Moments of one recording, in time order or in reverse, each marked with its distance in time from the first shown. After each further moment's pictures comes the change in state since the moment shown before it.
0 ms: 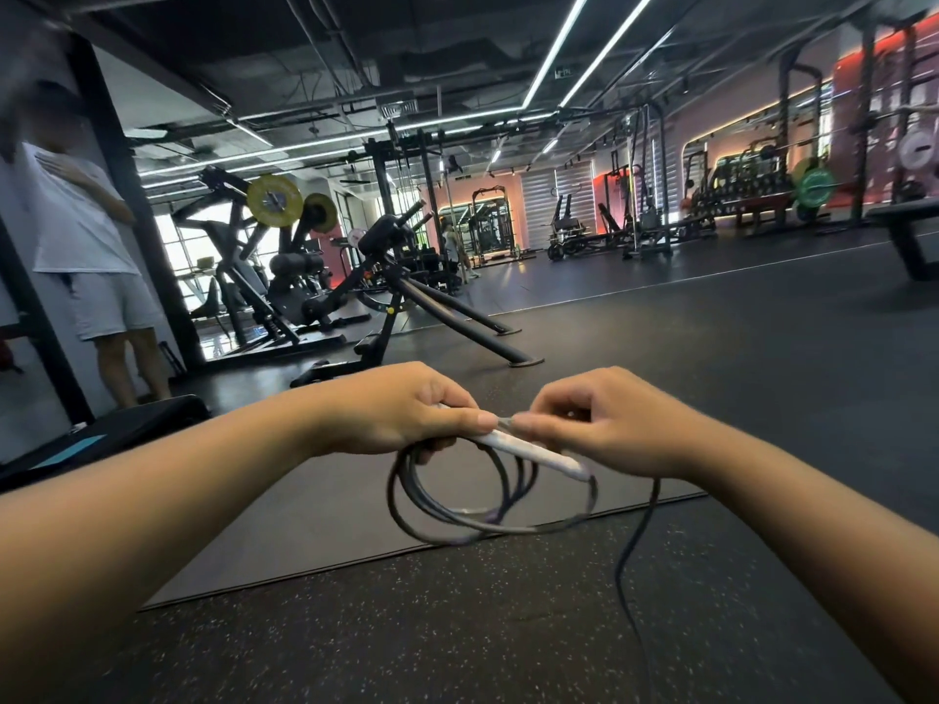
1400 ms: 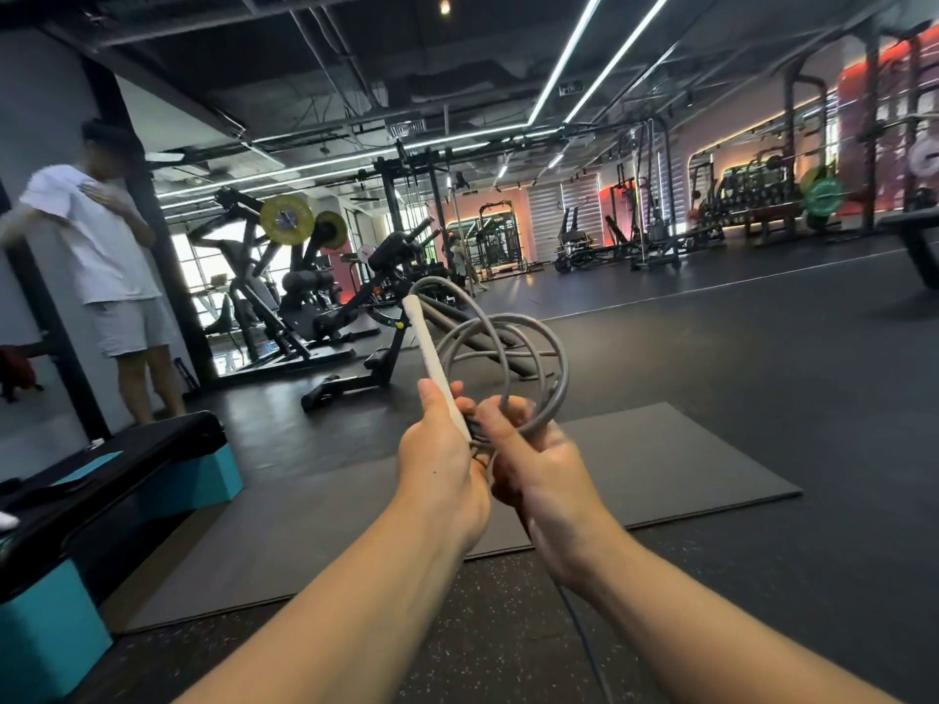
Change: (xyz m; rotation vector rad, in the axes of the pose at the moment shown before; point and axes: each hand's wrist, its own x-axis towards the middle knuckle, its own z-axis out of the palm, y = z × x) left_hand 0.033 0.027 0.073 -1.570 0.951 -0.165; right_hand 0.024 -0.040 0.100 1.334 0.394 0.243
